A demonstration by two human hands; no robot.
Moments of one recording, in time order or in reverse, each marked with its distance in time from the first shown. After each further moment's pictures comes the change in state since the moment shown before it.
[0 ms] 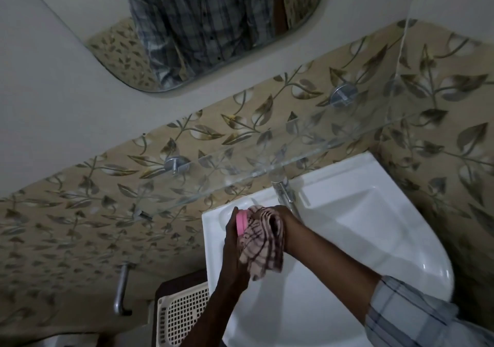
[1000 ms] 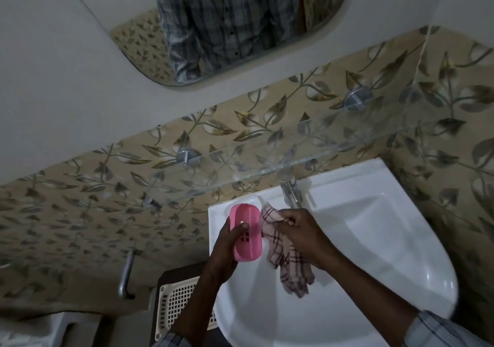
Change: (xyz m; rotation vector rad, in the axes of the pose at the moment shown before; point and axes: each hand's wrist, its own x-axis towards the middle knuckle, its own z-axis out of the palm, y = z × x) left_hand 0.012 0.014 -0.028 -0.188 -0.150 -0.025; right_hand -0.018 0.019 -0.034 -0.596 0.150 -0.403
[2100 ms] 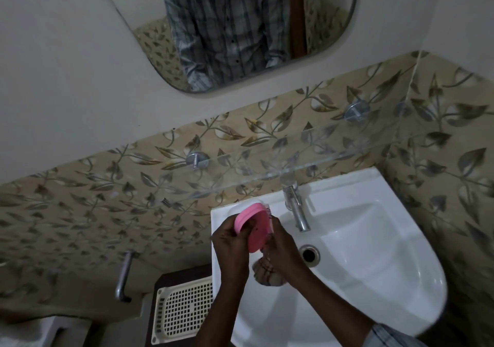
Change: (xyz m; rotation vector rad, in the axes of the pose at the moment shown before) left_hand -0.032 0.017 0.041 0.203 0.424 0.538; right_hand -0.016 0.013 0.060 -0.711 0.130 -0.338
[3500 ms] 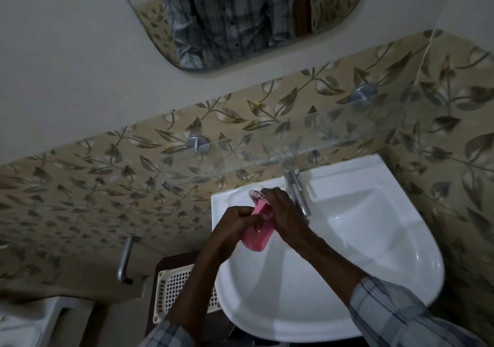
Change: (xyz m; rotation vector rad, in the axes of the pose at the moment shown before) left_hand 0.027 0.006 -0.023 0.274 -0.618 -0.421; right_hand 0.027 0.021 0.000 -0.064 0.160 -0.166
